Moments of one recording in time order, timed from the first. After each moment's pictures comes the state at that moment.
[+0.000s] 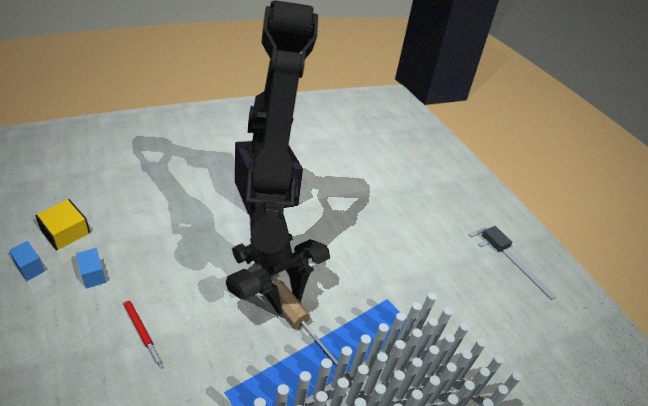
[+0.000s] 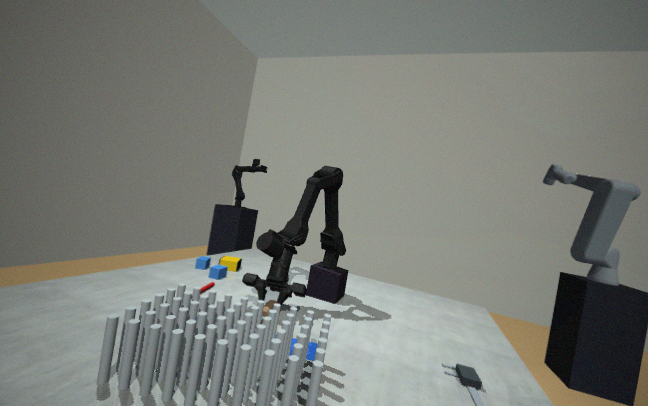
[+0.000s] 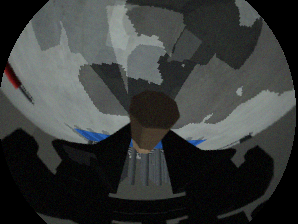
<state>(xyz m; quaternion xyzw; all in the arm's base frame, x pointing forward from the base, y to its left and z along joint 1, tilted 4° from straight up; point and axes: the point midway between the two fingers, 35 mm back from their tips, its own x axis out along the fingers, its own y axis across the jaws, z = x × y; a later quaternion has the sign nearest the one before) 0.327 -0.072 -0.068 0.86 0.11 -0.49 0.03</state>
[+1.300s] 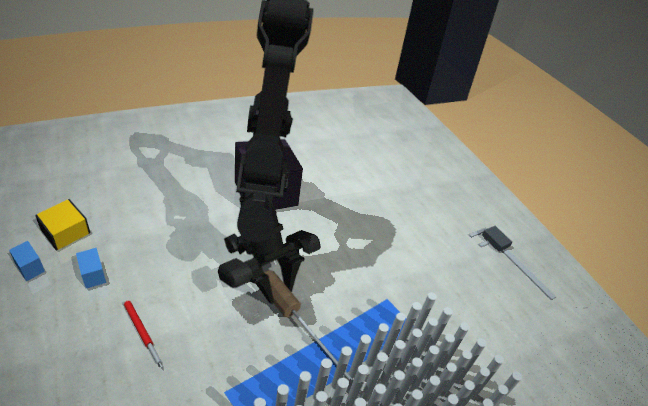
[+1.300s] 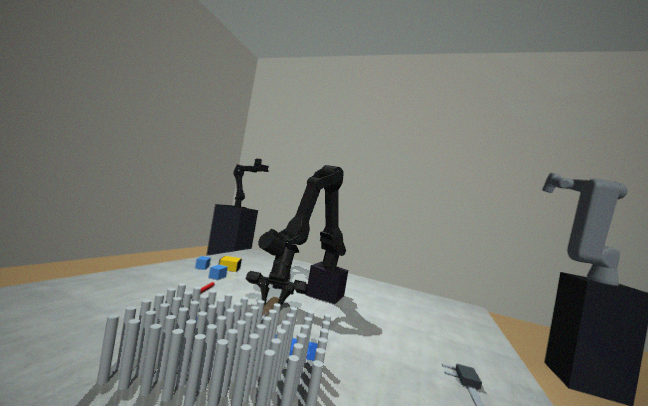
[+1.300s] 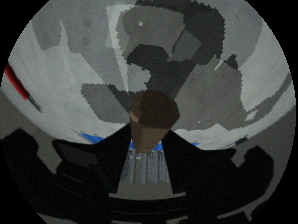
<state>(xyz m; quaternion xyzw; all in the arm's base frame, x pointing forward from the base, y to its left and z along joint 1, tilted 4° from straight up) 0.299 -0.078 -0.070 0.86 0.11 -0.49 0.03</state>
